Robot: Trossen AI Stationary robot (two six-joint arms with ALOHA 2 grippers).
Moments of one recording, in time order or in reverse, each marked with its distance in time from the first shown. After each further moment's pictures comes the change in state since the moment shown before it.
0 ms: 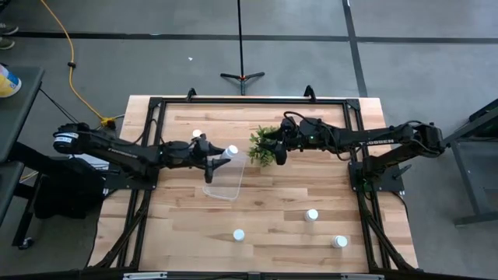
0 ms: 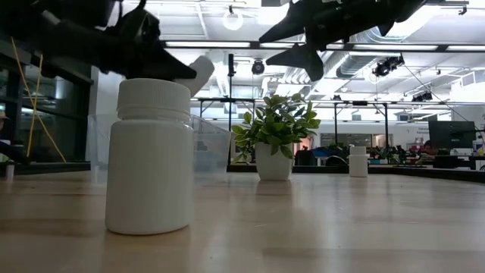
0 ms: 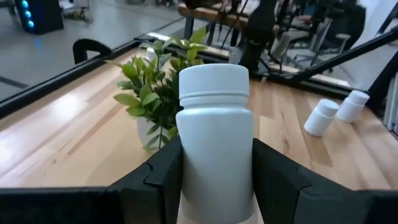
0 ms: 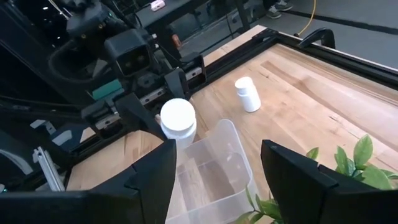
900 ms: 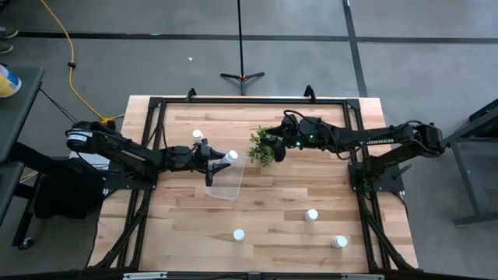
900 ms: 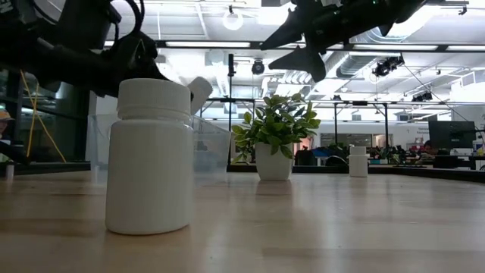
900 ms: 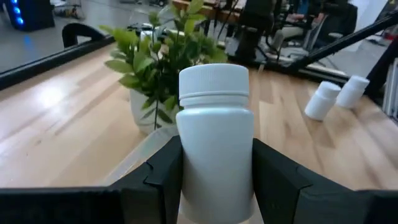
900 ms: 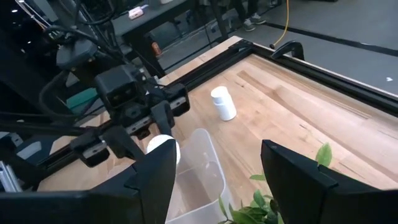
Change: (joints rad) left arm 0.000 0.197 -0.087 0.265 0.026 -0.003; right arm -0.008 0.001 0.000 -0.007 0.087 -0.027
